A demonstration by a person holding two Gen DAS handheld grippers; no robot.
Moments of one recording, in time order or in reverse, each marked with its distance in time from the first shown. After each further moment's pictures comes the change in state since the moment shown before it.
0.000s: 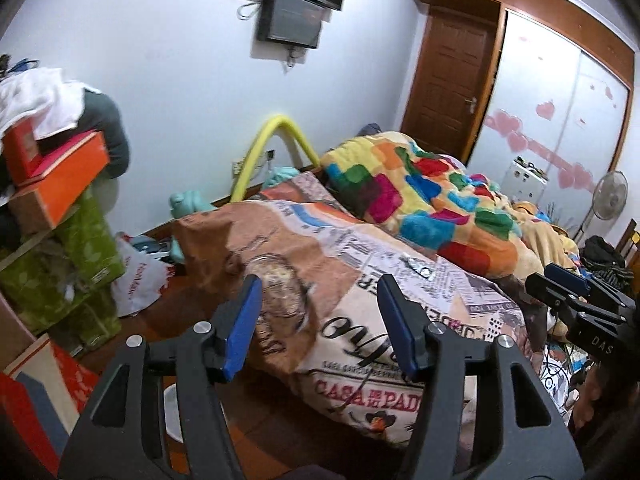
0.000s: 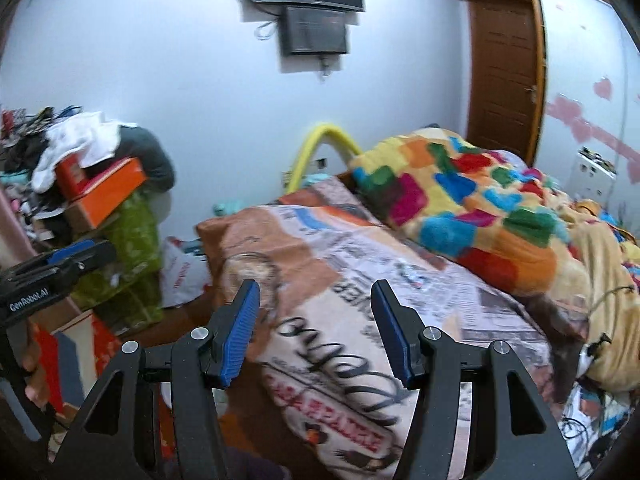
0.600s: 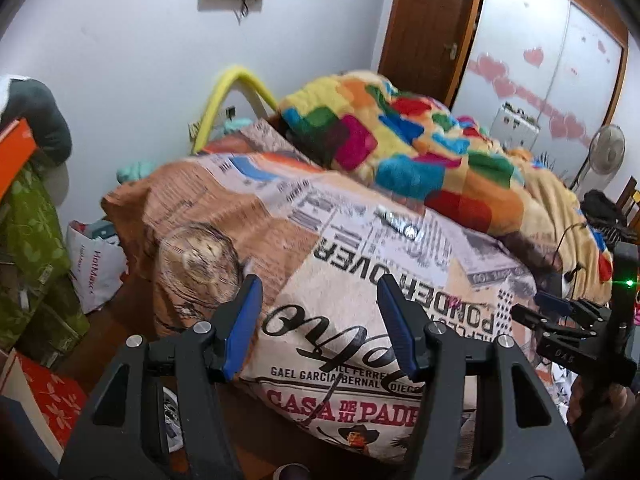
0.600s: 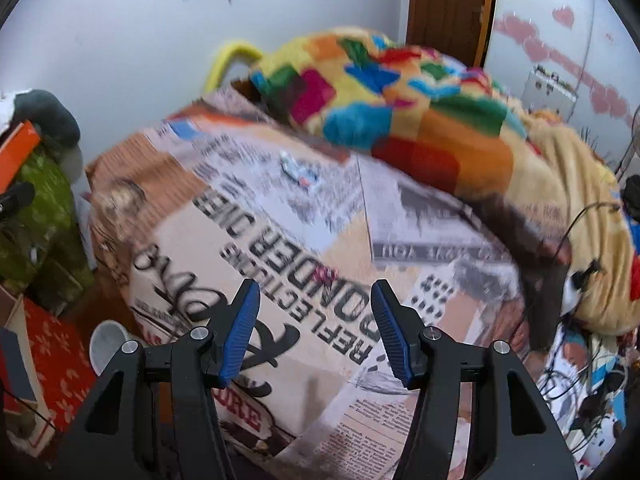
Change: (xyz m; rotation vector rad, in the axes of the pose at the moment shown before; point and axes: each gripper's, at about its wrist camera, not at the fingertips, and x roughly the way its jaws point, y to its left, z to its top) left arm 0.145 -0.070 -0.028 0.083 0.178 -0.054; right arm 0.107 -0.121 -0.079 0.125 0.304 -0.130
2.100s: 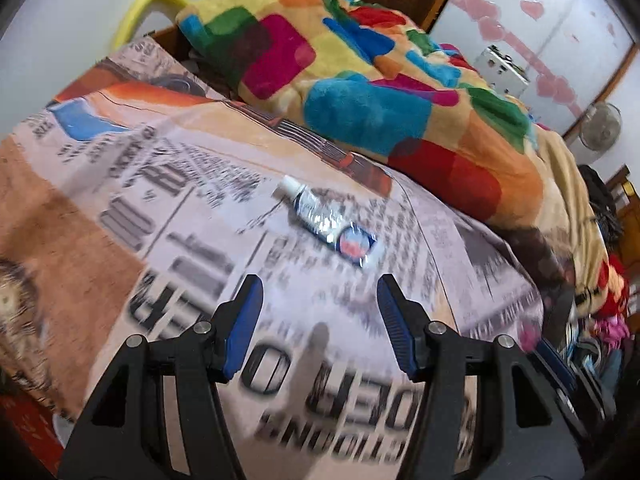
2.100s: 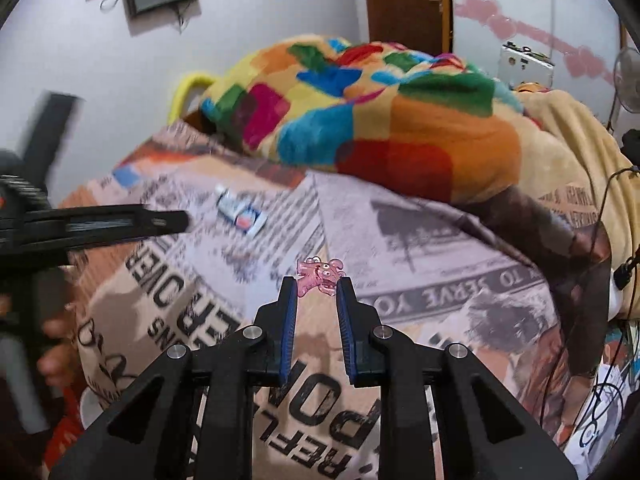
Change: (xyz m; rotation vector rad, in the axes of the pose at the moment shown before) left arm 0.262 -0.103 0.057 -0.021 0.292 -0.169; right arm 0.059 -0.053 0.029 0.163 -0.152 -0.044
